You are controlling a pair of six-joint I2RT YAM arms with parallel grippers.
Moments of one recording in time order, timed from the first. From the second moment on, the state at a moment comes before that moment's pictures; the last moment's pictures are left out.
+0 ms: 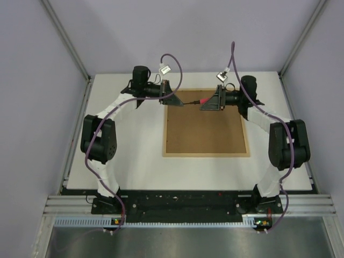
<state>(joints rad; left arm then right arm) -0.30 1.93 1.53 -0.04 1.31 -0.44 0.17 1.75 1.15 0.28 -1.30 0.64</state>
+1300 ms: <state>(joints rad) -0.31 1.94 1.64 -0.34 1.27 -0.29 0.20 1.81 1.33 0.00 -1.29 0.43</state>
